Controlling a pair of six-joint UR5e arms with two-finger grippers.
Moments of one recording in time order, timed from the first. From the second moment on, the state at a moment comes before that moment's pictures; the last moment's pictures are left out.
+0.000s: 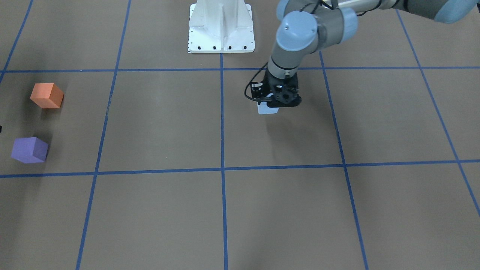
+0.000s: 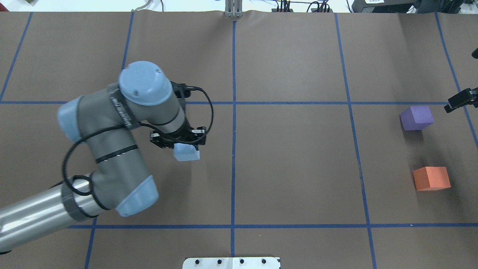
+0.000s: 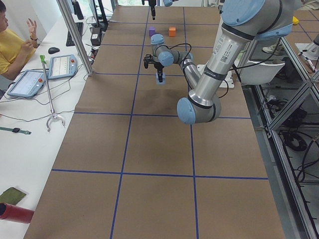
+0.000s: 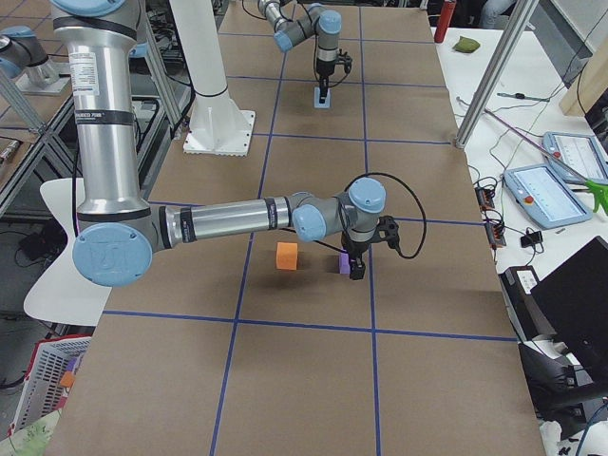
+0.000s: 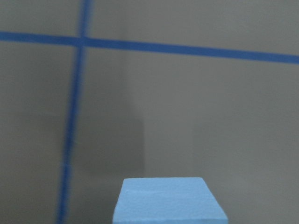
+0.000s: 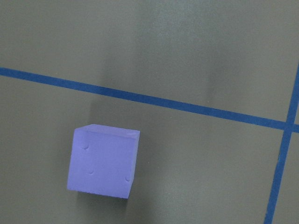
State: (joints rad) left arm -0.55 -2.27 -1.69 -1.51 -2.01 -1.23; right arm 1.26 -1.53 1.65 -1.40 2.31 0.24
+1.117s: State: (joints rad) left arm -0.41 -2.76 -1.07 -1.69 -1.79 -1.26; right arm 1.26 -1.51 1.67 -1.40 2.34 0.24
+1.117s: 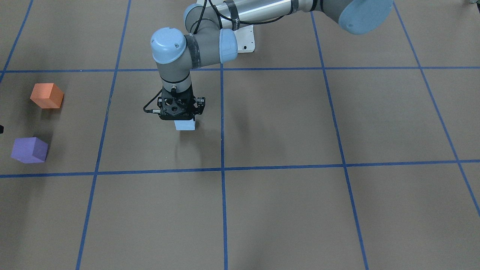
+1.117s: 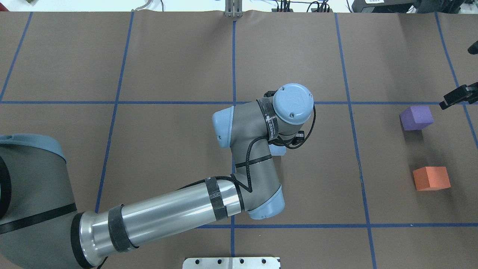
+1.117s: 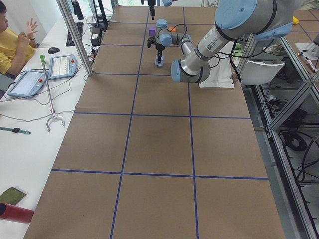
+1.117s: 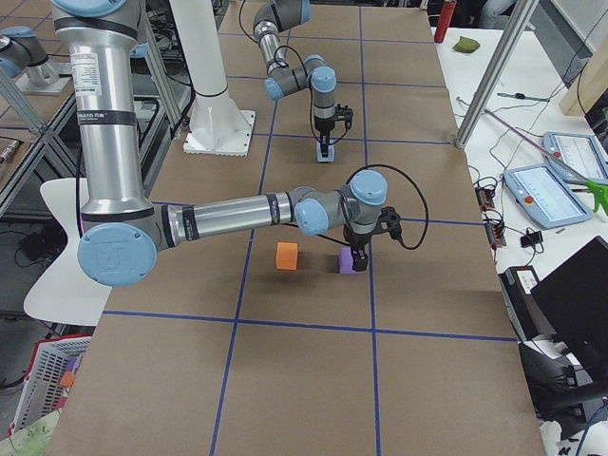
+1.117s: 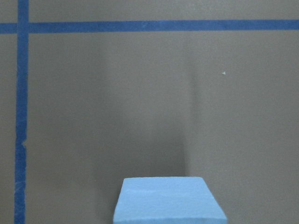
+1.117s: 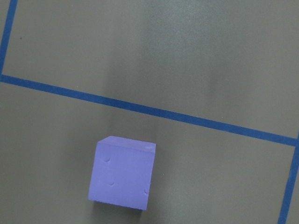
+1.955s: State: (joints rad) left arm -0.52 -2.59 -1.55 -1.42 -1.80 -1.23; right arm 1.25 -1.46 1.65 -1.40 2.37 0.24
